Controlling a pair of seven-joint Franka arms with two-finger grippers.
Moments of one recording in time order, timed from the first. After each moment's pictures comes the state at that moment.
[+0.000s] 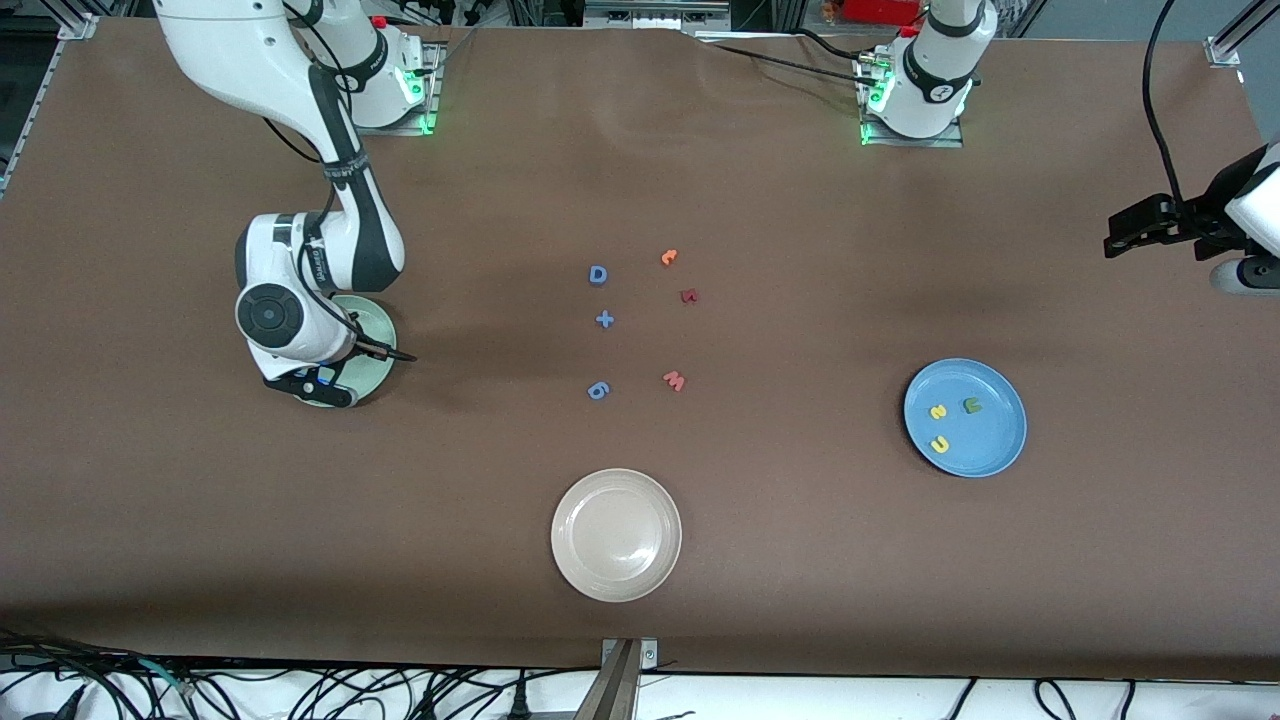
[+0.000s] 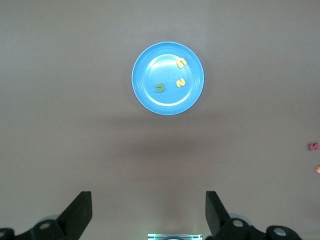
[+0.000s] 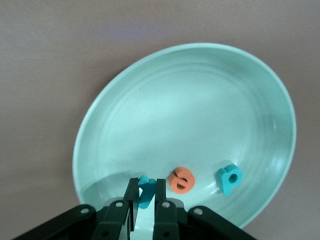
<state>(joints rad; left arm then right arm) 0.06 0.09 -0.03 -1.49 0.03 1.43 0.05 0.59 0.52 -0.43 -2.02 0.09 2.24 0.37</state>
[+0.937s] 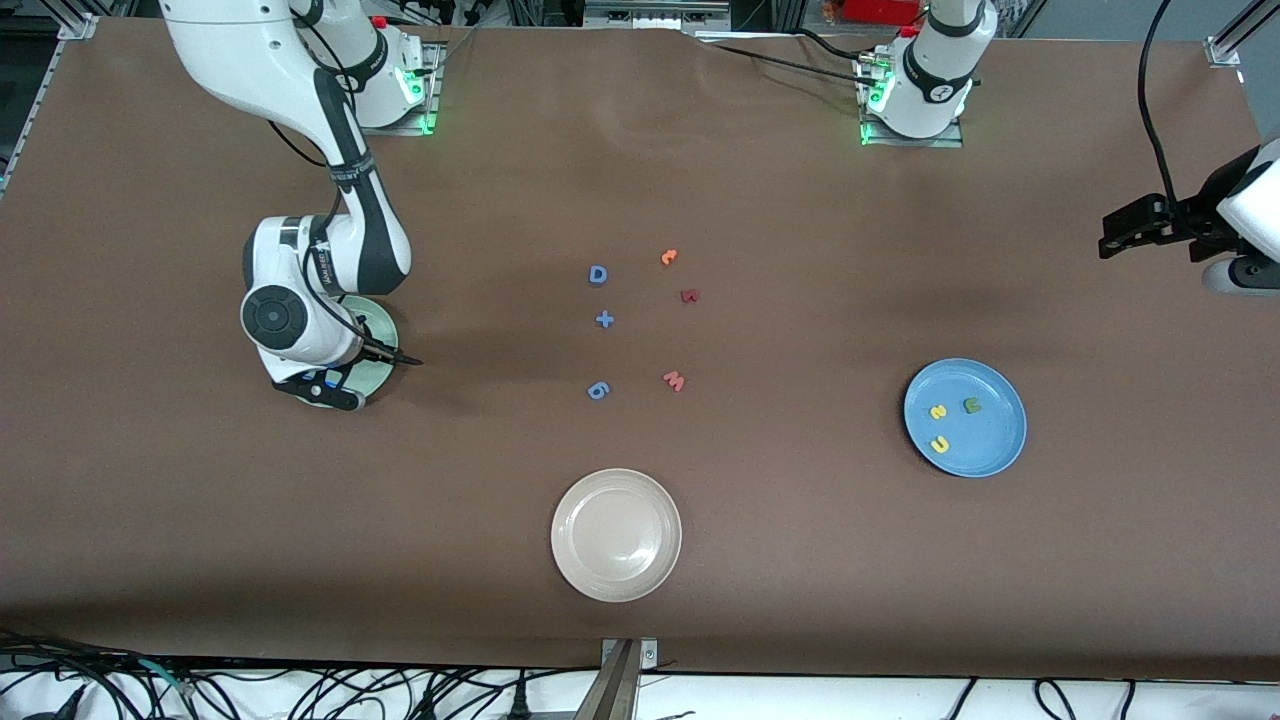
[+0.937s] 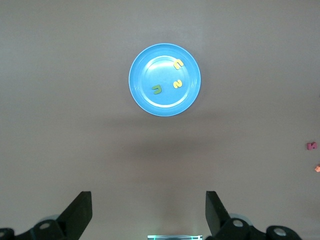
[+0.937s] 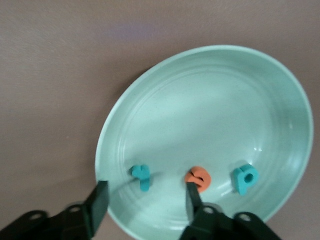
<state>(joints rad) 0.05 0.09 -0.04 -1.49 0.03 1.44 0.05 0.59 0.49 -0.43 -1.98 0.14 2.19 0.37</state>
